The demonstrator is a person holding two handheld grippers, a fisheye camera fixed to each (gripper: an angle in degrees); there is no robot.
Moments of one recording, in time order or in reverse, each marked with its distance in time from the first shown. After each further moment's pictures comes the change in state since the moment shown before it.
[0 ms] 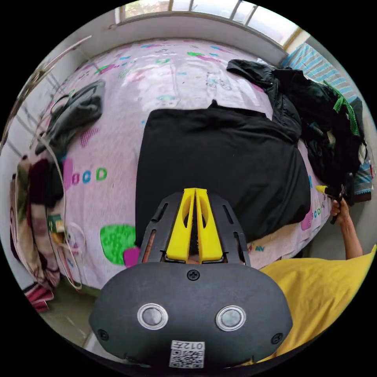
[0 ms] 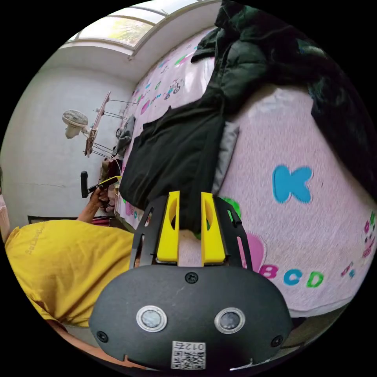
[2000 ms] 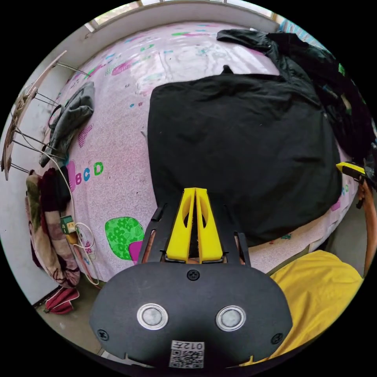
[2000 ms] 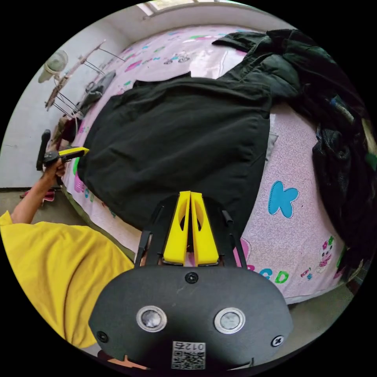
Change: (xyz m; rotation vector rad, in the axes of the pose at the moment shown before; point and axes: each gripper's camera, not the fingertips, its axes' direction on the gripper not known) left arm 0.054 -0.058 0.084 -0.131 -0.220 0.151; right arm -0.176 -0.084 0.090 -0.189 0.474 -0.206
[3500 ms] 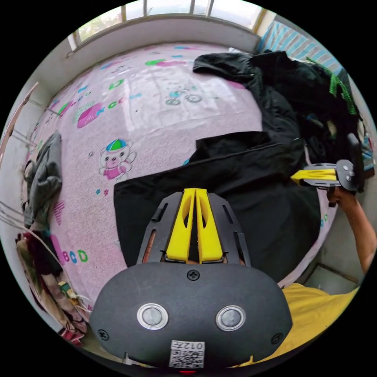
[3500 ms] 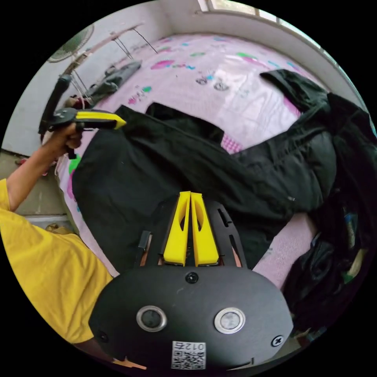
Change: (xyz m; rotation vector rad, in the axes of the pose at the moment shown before) left arm 0.063 -0.163 -0.024 0.232 0.212 0.121; right arm -0.150 -0.345 0.007 0.121 -0.021 -0.335
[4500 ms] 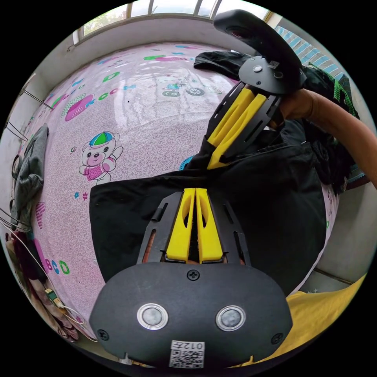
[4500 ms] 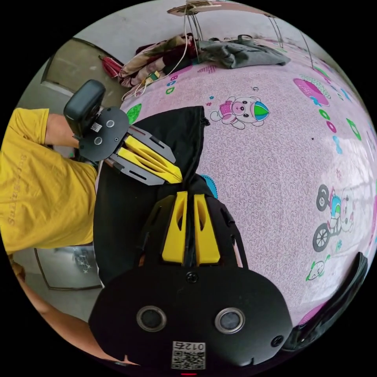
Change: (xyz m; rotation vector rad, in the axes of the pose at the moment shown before) left arm -0.003 0.023 0.047 0.018 0.025 -0.044; right arm -0.104 -0.264 0.126 -0.358 -0.290 -0.824
